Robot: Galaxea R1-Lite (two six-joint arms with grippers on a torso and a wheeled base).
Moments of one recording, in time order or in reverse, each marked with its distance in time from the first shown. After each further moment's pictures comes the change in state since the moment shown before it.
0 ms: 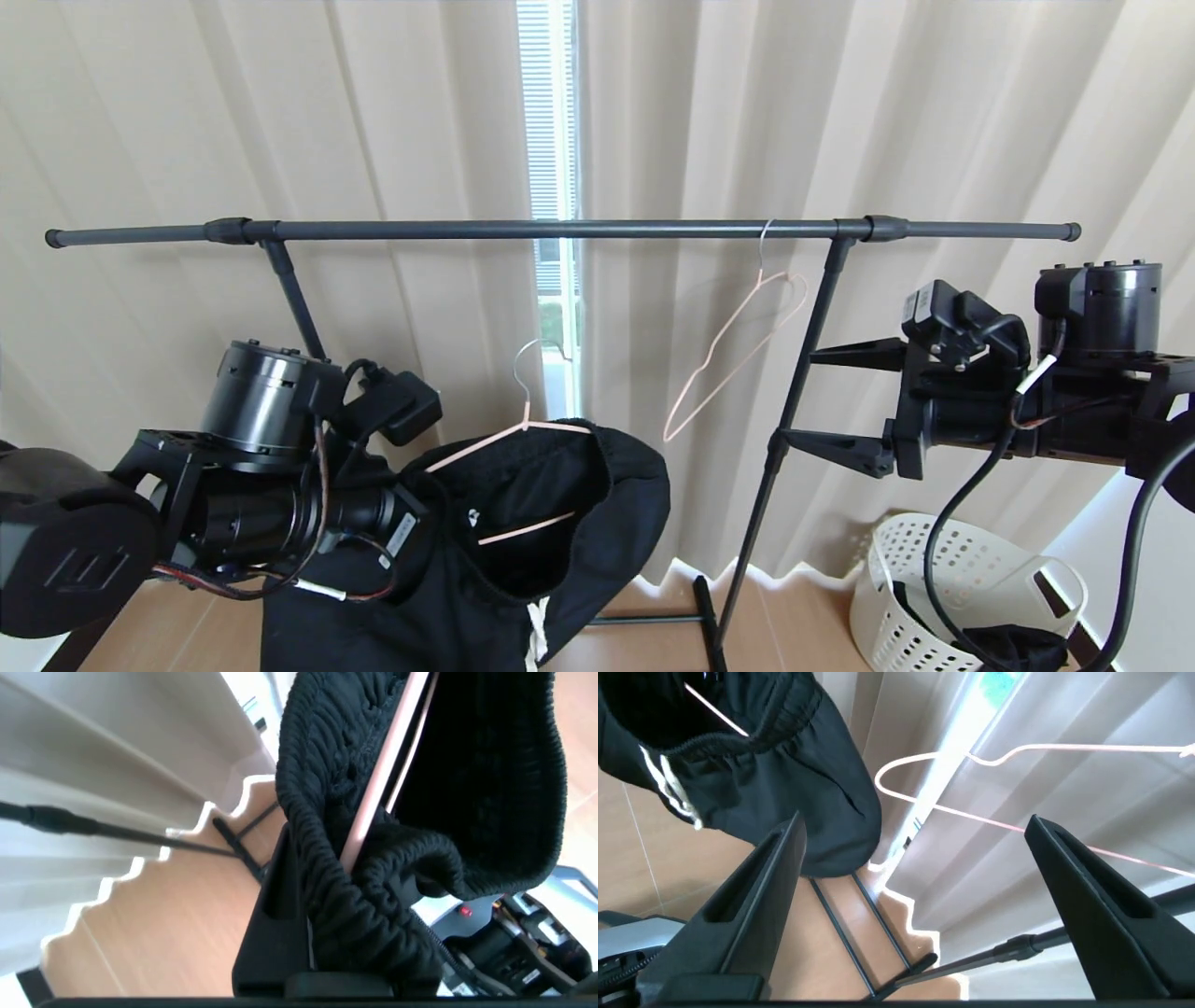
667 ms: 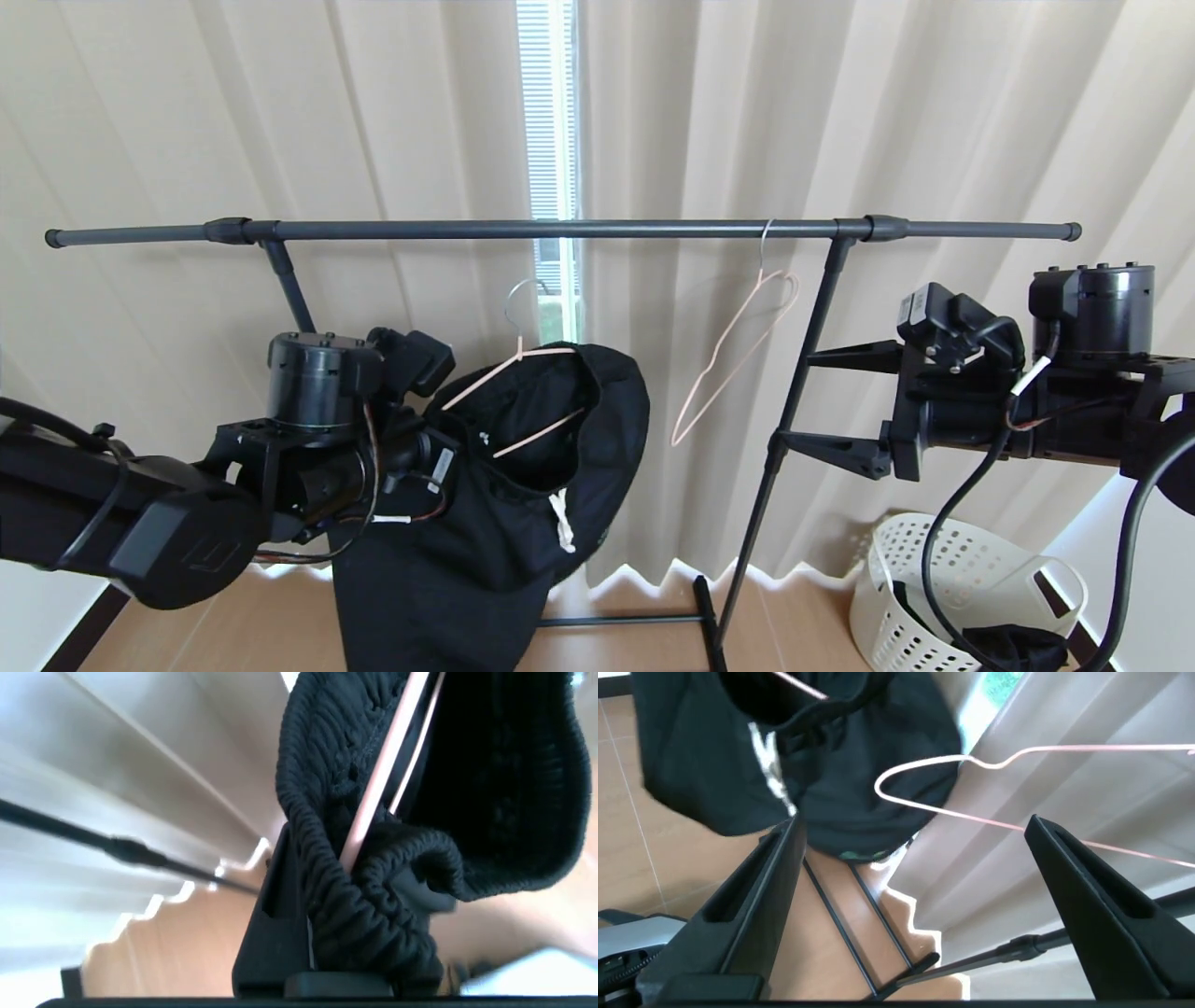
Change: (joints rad) left arm 0.016 0.184 -0.013 -0.434 0.172 -0.051; right arm 0.003 0.007 -0.001 0.000 0.000 0.000
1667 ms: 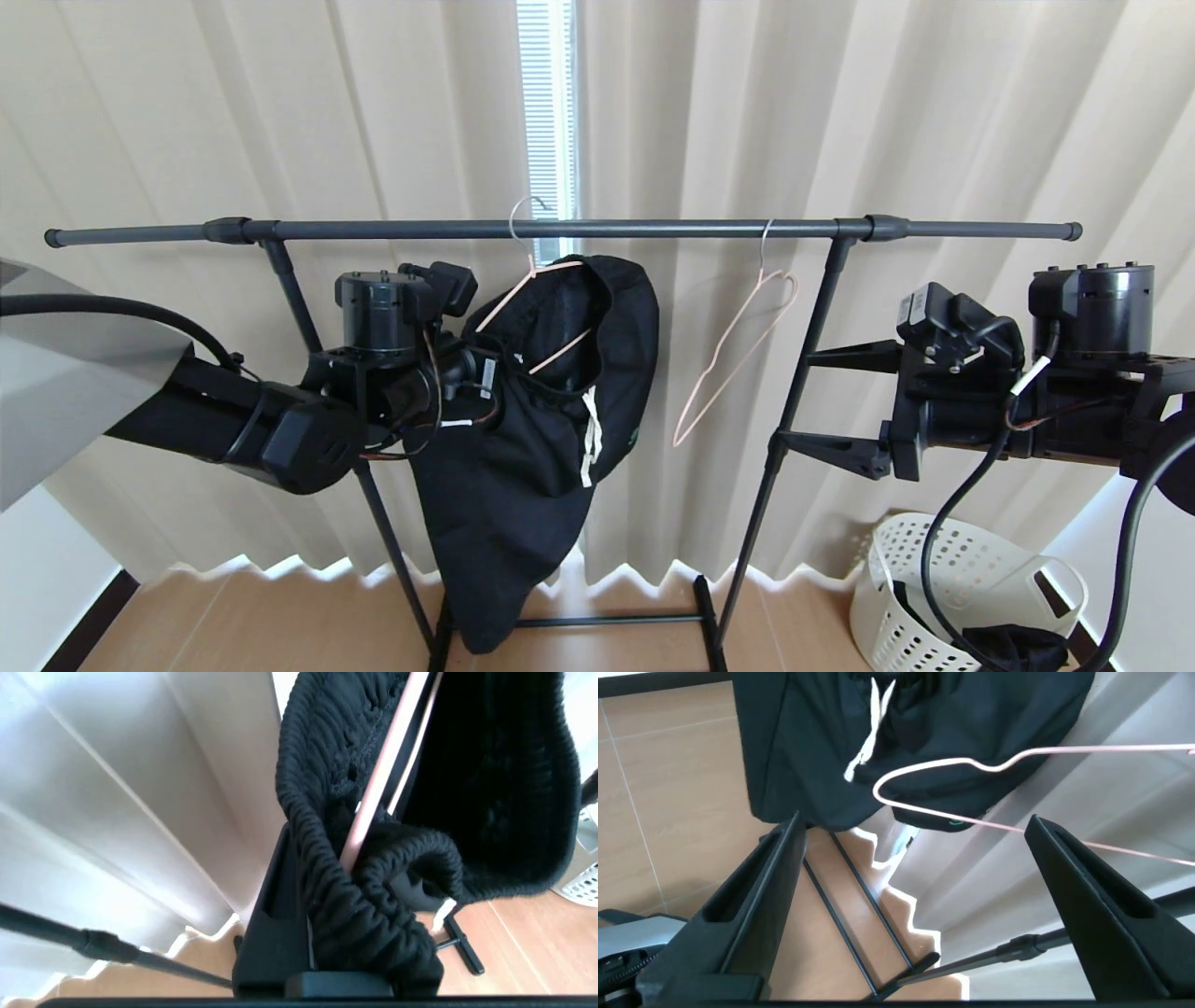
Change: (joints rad) left arm 0.013 0.204 -0.351 -0.033 0.006 -0.149; right arm 0.000 0.000 0.000 0.000 0.000 0.000
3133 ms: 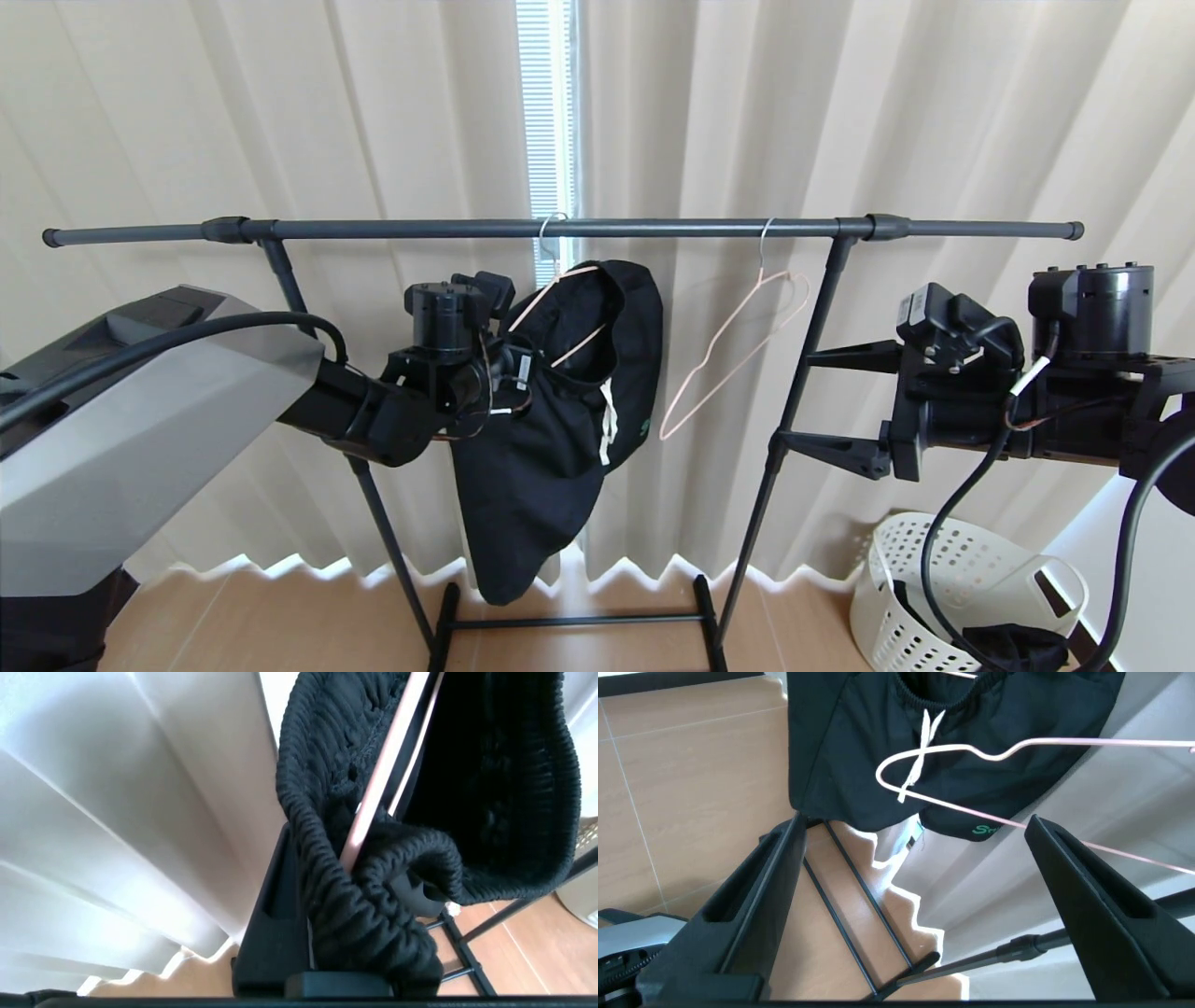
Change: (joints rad) left arm -0.012 0.224 -0.250 0.011 0.037 0.000; right arm -0.001 0.001 0.001 -0.001 0.000 -0.001
